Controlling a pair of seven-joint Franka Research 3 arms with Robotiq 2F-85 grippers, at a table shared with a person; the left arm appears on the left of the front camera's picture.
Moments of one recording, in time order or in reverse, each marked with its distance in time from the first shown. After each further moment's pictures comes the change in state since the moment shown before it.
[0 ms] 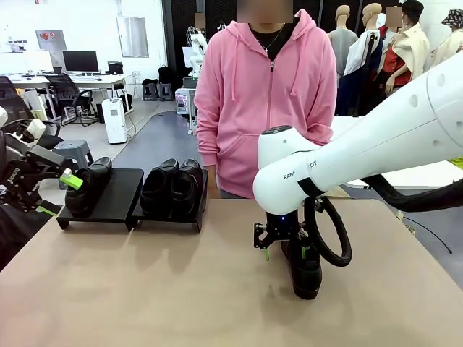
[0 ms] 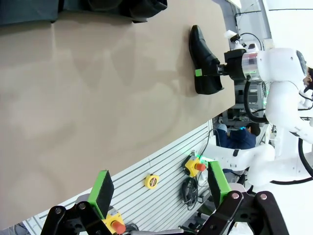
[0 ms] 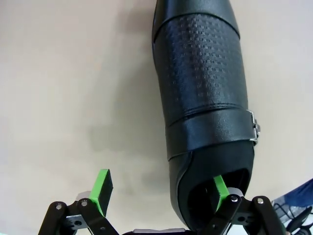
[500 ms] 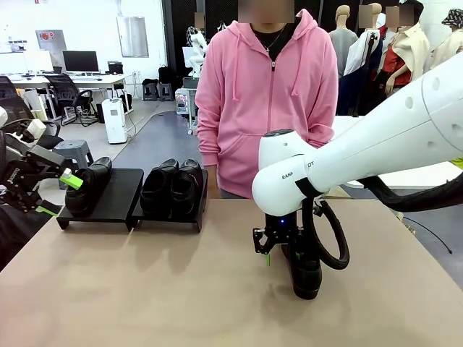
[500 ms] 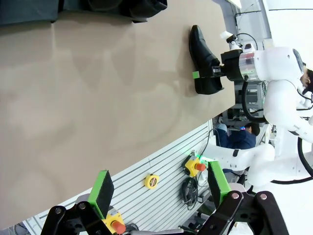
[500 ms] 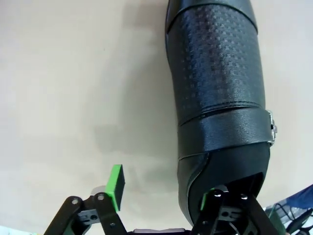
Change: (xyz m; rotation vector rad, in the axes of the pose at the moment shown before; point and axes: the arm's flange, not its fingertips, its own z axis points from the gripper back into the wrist) left arm 0.000 0.000 0.000 0.000 0.000 0.000; right arm -0.003 0.002 -0.007 0.037 0.032 0.025
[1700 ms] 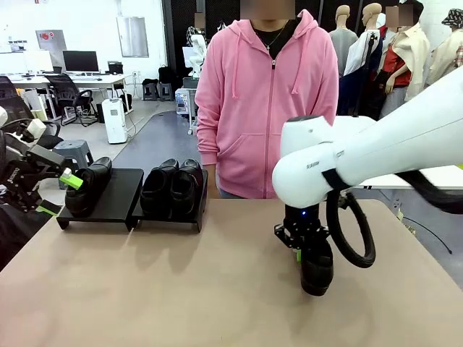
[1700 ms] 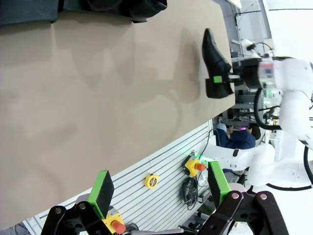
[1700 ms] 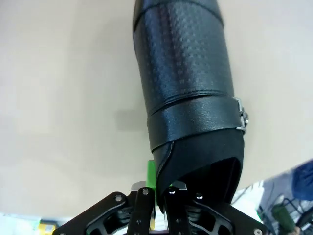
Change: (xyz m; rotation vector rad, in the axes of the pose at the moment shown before) left arm 0.000 0.000 0.000 0.000 0.000 0.000; right arm -0.039 -0.054 0.057 0.016 -0.036 -0.077
